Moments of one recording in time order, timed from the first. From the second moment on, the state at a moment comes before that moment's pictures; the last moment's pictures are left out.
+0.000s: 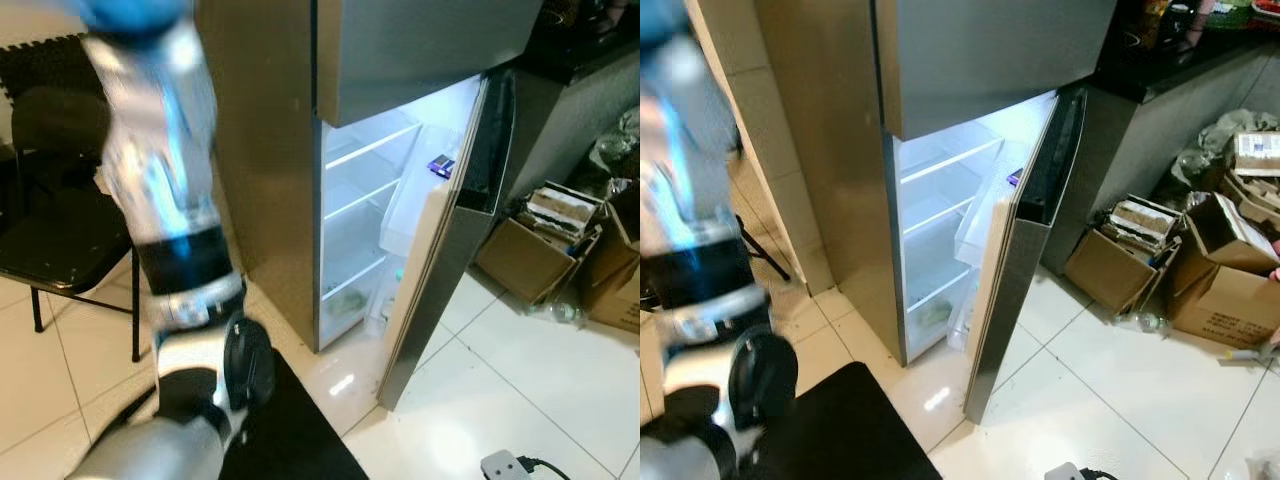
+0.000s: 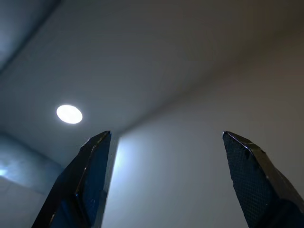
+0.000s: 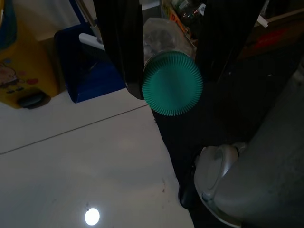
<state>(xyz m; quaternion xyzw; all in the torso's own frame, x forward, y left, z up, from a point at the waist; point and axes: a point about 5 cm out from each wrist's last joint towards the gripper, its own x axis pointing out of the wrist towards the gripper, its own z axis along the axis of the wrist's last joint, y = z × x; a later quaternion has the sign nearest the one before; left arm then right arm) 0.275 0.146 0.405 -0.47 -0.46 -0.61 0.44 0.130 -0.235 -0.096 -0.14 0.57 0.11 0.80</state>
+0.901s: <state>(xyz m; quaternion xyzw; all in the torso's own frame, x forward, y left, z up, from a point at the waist) 0.288 0.187 0.042 -0.36 0.05 -0.23 0.90 0.126 -0.241 -0.096 -0.16 0.57 0.09 0.81</state>
